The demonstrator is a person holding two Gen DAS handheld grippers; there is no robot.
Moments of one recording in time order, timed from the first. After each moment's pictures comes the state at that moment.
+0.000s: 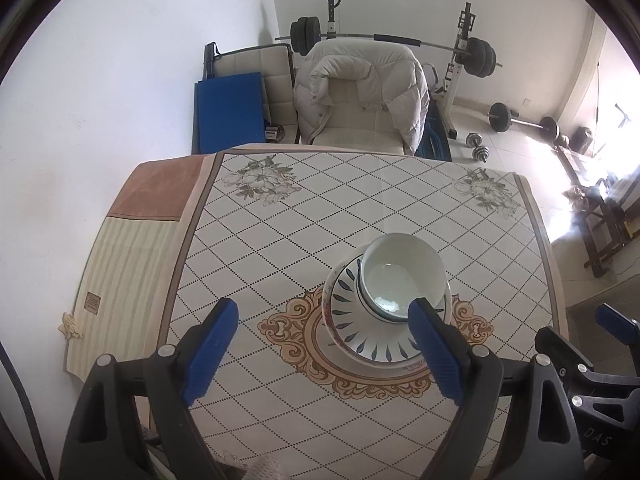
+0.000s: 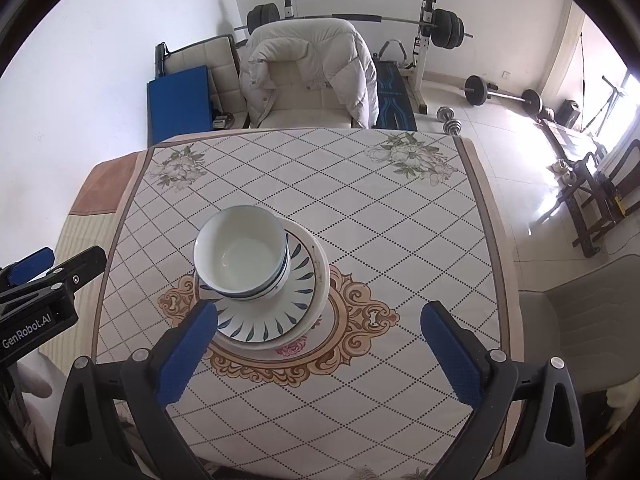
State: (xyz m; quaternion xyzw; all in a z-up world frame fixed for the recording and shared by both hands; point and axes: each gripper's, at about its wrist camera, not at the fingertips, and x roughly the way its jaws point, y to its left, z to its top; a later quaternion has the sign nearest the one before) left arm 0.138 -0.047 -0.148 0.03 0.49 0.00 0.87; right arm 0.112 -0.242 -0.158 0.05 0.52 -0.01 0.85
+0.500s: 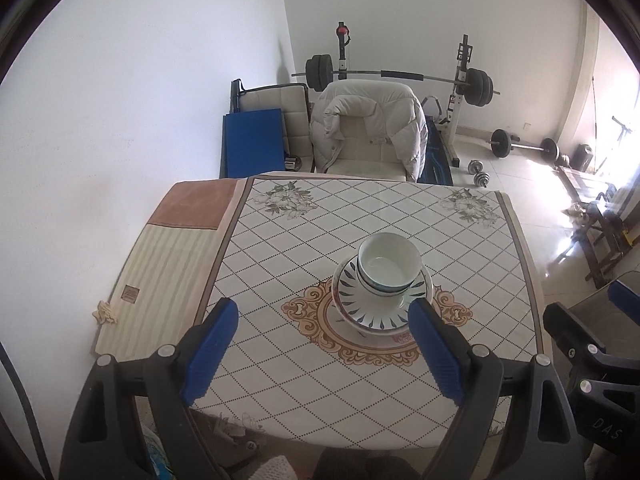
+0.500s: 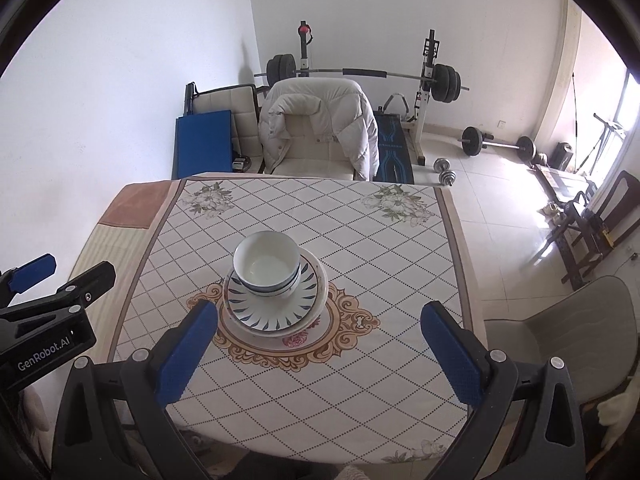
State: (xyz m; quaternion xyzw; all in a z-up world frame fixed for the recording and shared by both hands) left arm 0.023 -0.054 -0.068 0.04 0.44 0.02 0.90; right arm 0.002 -0.238 -0.052 0.03 0.44 0.00 0.90
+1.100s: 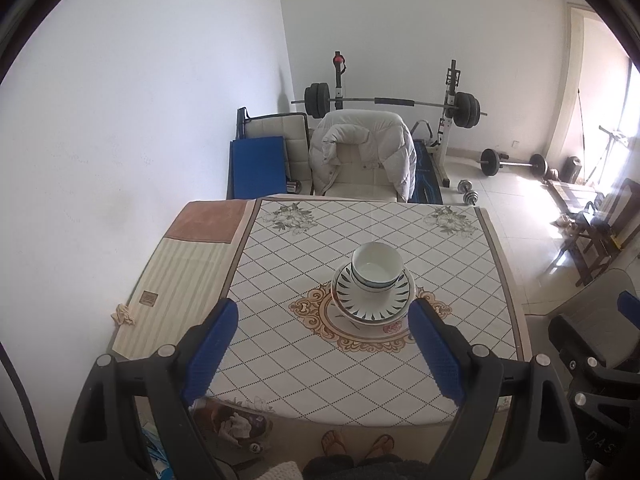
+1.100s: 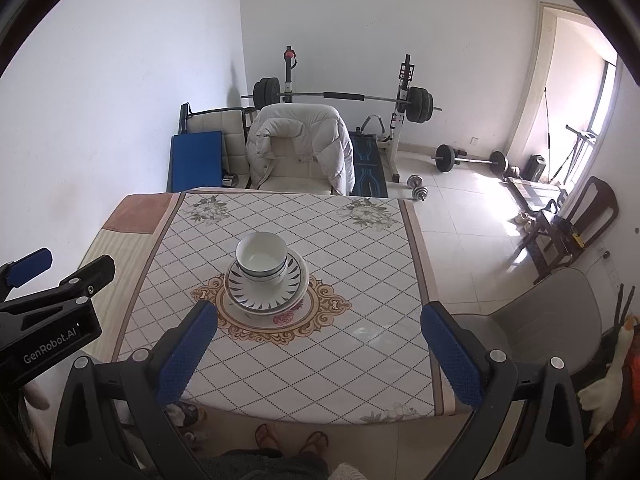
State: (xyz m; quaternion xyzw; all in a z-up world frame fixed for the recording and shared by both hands) left arm -0.061 -0.052 -0.006 0.04 0.39 0.01 0.92; right arm -0.125 -0.237 0.036 0.01 0.41 -0.04 0.91
